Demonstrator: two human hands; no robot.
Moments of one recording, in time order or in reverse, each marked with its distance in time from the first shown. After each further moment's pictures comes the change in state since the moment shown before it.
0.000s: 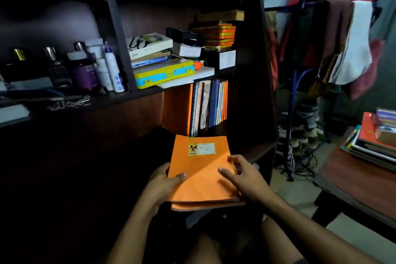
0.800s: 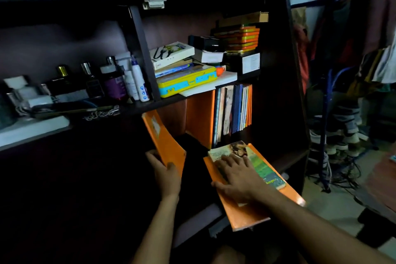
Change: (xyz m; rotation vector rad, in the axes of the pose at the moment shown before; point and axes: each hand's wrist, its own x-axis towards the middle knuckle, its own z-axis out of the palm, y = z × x) left_hand 0.030 0.009 -0.012 -0.345 0.691 0.165; right_hand 0.059 -0.031 0.044 -0.664 -0.222 -0.413
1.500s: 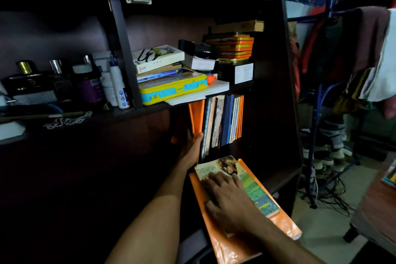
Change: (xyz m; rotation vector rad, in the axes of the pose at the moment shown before) left_hand 0.087 -0.010 0.151 0.313 -0.587 0.053; right_hand 0.002 0.008 0.009 0.042 0.121 -0.049
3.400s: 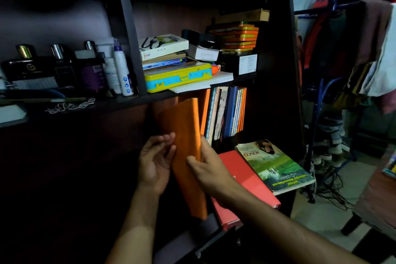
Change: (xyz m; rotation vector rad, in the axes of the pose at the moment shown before) left_hand -0.092 -0.029 -0.079 -1.047 0.149 0.129; right_hand 0.031 -0.078 -0.041 1.106 0.287 0.087
